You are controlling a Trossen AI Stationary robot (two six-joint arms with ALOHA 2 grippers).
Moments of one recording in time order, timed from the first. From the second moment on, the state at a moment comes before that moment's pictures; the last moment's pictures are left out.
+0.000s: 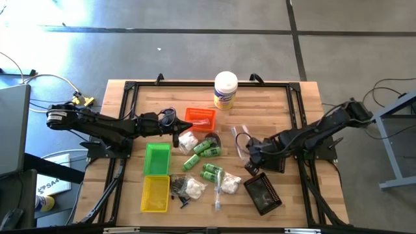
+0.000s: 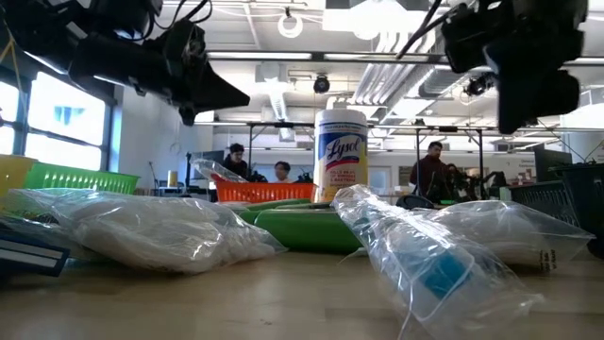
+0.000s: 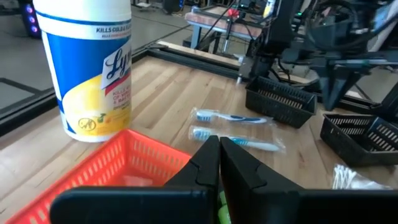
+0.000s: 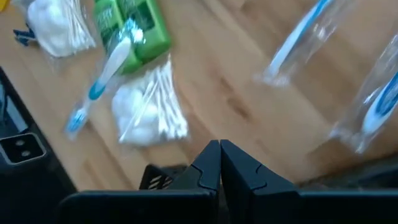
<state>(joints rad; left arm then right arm) 0.08 1.15 0.37 0.66 -0.15 -0.22 0.36 1.32 0.86 -0.63 0.00 1.15</state>
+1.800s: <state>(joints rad) 0.08 1.15 0.37 0.70 -0.18 -0.18 0.59 1.46 0.86 -1.01 -0.25 1.97</state>
